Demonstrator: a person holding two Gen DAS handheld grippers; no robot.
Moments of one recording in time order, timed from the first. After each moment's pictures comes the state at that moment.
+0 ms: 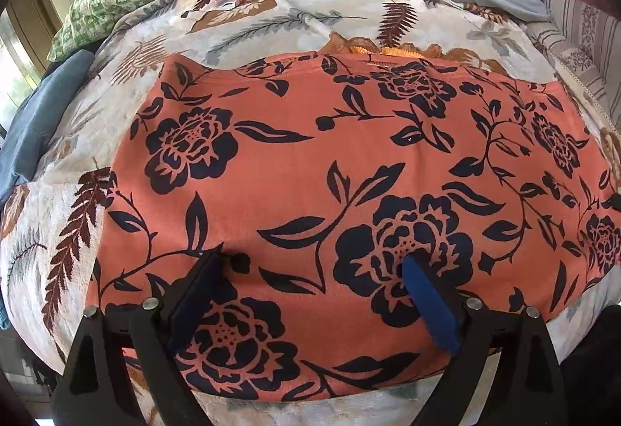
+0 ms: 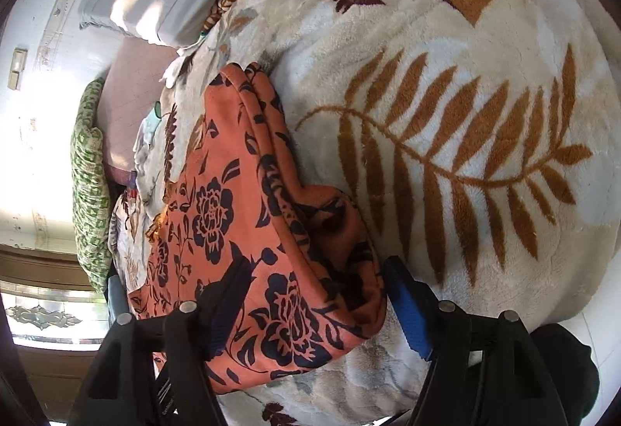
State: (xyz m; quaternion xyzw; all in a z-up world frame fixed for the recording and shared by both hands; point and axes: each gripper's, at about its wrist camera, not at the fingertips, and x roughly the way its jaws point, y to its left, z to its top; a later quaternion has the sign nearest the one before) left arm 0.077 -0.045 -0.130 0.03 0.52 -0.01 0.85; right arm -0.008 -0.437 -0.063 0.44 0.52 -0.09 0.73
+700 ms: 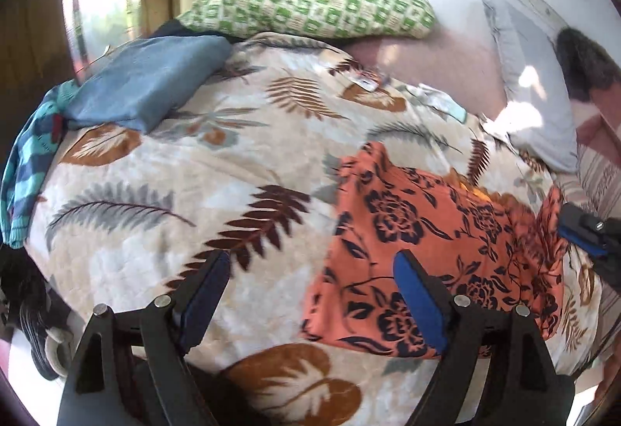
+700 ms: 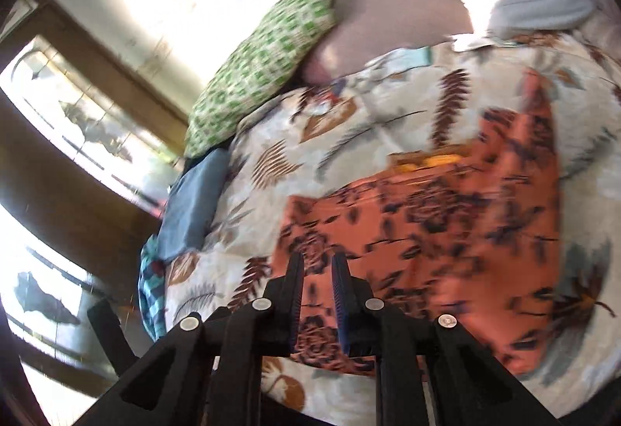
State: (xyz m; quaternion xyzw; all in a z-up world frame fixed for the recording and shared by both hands) left arm -0.001 0.138 -0.041 -0.14 0.41 0.09 0.89; right arm 0.058 -0.147 0.074 0.22 0.48 0.21 0.82
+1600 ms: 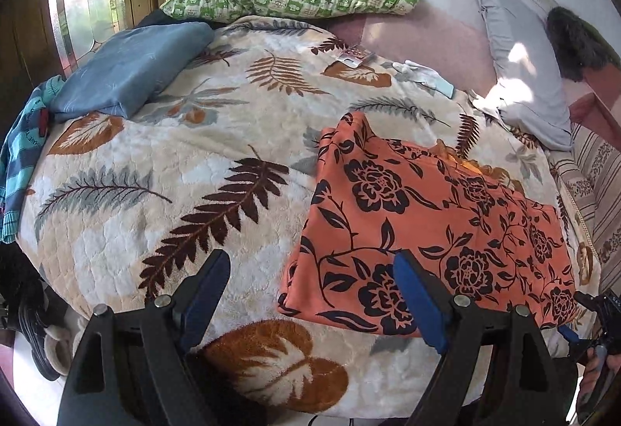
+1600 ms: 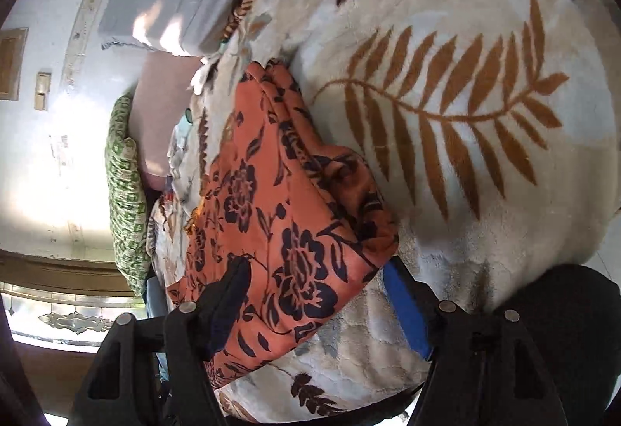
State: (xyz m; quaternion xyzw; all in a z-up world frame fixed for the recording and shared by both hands) left arm 0.001 0.100 -0.056 -0.12 0.44 0.06 0.89; right arm -0.038 -0.444 -0.055 0.50 0.49 -0.06 0.71
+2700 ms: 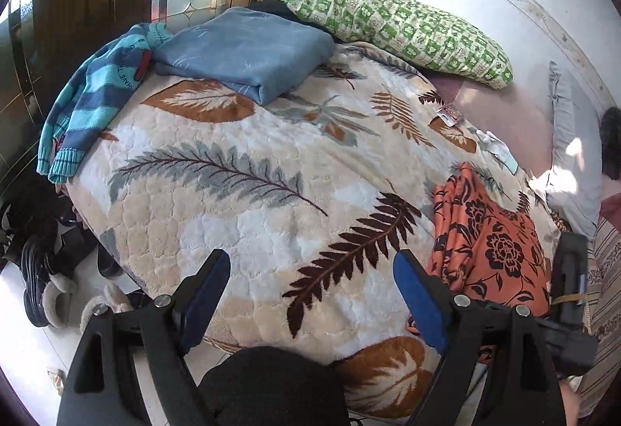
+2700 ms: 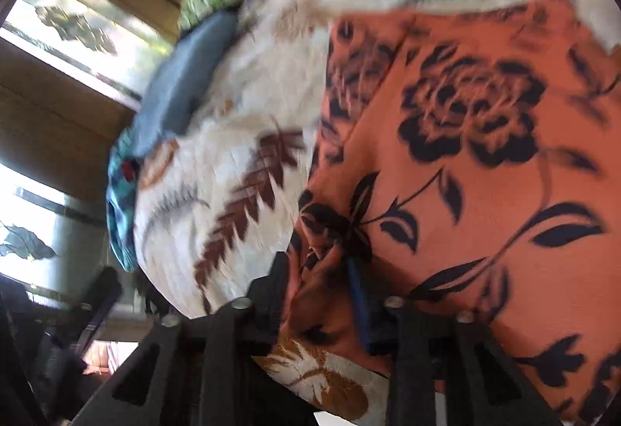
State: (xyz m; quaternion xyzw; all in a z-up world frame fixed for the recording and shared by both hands) left arm -0.056 0.239 -0.059 -0.23 0.40 0.16 0.87; right arm 0.070 -0.002 -0.059 0.15 0.62 0.25 0.73
